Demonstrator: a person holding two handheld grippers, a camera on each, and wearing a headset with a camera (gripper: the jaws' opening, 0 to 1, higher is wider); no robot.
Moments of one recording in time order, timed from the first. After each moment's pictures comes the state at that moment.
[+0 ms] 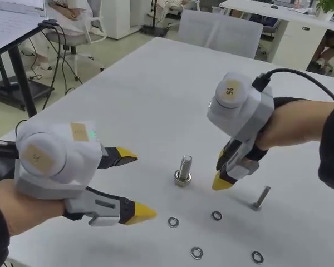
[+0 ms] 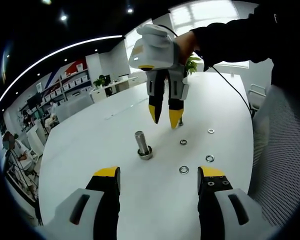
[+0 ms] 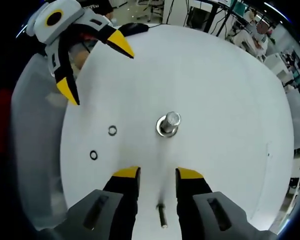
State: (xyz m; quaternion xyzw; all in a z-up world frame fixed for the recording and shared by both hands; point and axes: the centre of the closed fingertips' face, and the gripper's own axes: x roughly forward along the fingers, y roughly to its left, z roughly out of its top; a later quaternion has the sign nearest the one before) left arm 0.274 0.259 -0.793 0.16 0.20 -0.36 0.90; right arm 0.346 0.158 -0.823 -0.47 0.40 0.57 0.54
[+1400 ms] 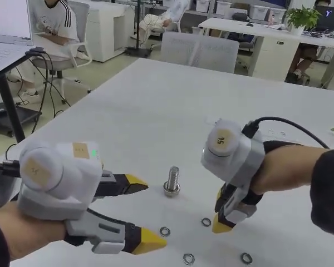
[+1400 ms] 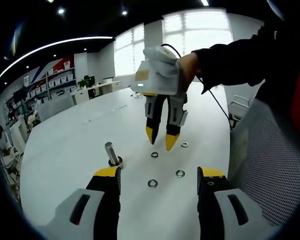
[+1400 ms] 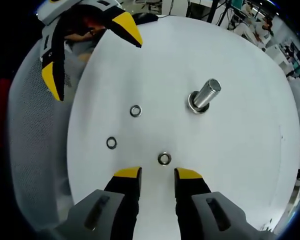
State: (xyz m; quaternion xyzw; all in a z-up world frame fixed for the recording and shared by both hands) left arm 0.246 0.223 -0.782 0.11 0.20 -0.43 0.87; right arm 0.306 0.136 -0.852 -0.46 0.43 0.56 0.54
